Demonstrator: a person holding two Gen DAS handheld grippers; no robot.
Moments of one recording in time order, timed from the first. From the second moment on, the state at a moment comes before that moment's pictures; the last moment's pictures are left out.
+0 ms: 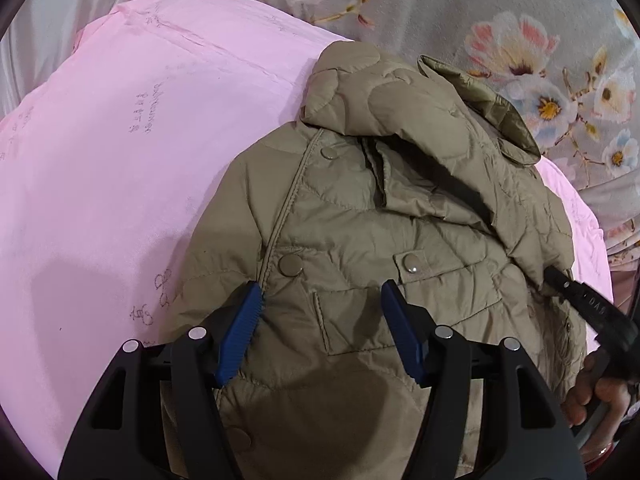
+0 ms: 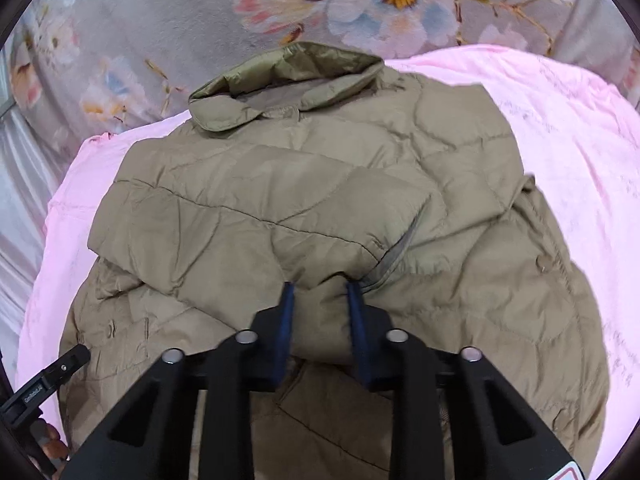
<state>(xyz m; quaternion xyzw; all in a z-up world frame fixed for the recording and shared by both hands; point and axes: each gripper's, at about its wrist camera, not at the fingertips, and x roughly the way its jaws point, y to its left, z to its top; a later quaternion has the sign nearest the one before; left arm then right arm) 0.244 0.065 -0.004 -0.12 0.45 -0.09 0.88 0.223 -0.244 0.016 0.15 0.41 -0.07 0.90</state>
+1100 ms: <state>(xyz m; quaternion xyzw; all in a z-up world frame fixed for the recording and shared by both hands) 0.403 0.012 -0.005 -0.12 0.45 -0.02 0.89 0.276 -0.329 -0.007 0.13 0.39 -0.12 0.90</state>
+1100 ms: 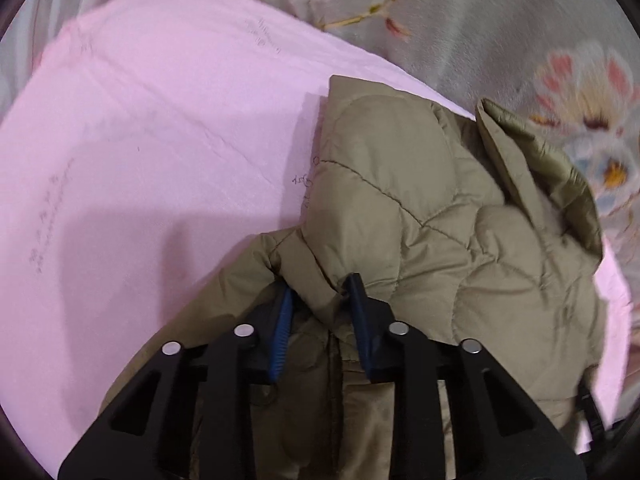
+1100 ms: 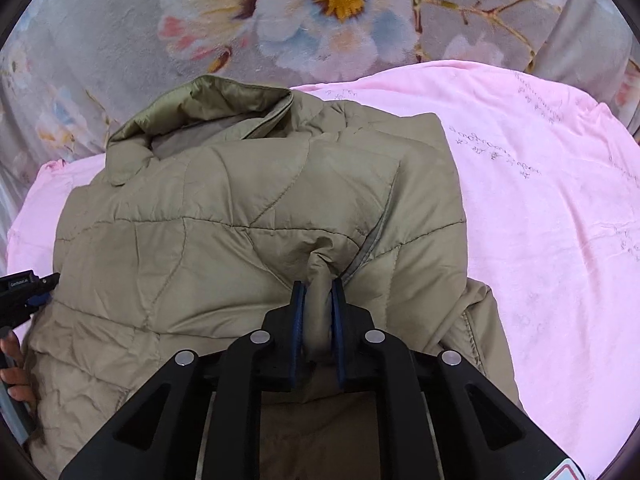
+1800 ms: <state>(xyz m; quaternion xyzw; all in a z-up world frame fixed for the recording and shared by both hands) 0.268 0.032 -0.010 -0.02 0.40 -0.01 0.91 0.156 -0.311 -0.017 0.17 0.40 -0.09 0.90</state>
